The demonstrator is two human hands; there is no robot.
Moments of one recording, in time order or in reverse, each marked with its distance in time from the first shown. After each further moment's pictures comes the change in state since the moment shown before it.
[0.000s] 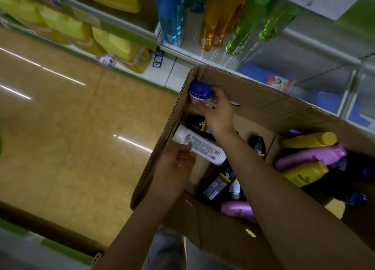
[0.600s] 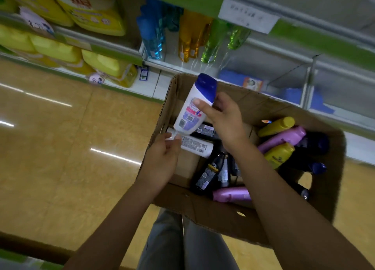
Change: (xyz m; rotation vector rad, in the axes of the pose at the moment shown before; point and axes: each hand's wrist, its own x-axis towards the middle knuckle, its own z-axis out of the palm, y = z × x) left_hand -0.035 0.039 -0.021 0.098 -0.059 0.114; right_hand -0.079 -0.068 -0.077 0.286 -0.016 0.031
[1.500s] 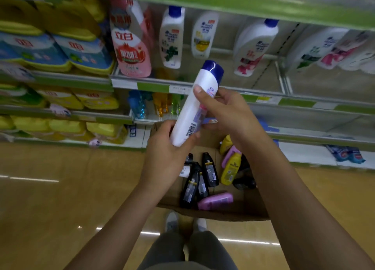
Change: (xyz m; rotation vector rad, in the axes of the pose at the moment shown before) left_hand -0.175 0.142 -0.016 0.034 0.078 0.676; right_hand -0.196 -0.222 -0.078 0.030 0.051 -0.160
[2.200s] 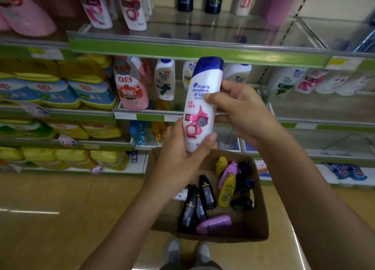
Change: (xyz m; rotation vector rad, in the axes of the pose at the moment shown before) left_hand -0.012 0.100 0.000 0.022 -0.195 0.099; right_hand -0.024 -0.075 -0.052 0.078 -0.106 -0.228
